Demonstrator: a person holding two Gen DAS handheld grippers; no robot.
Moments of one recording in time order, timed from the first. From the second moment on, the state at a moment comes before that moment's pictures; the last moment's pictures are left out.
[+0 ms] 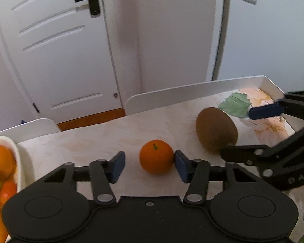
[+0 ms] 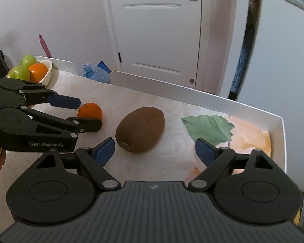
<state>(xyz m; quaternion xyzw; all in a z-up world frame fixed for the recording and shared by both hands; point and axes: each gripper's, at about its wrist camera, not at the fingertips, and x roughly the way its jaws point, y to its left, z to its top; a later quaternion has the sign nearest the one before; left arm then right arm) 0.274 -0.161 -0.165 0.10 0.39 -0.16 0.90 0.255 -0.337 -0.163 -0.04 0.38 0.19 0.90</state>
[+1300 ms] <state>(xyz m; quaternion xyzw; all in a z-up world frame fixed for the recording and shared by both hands) 0.241 -0.136 -0.128 0.10 0.36 -0.12 0.92 0.256 -0.303 -0.130 -0.04 0.35 0.23 0.91</state>
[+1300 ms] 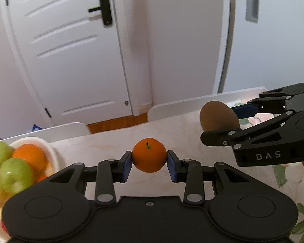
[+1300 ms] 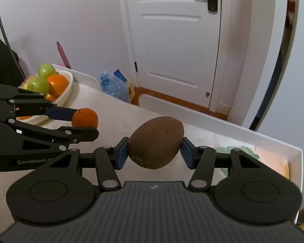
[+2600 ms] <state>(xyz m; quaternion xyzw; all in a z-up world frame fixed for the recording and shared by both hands) 0.190 0.102 -0.088 0.06 0.37 -0.03 0.92 0.231 -0.067 -0.046 -0.05 0.32 0.28 0.90</state>
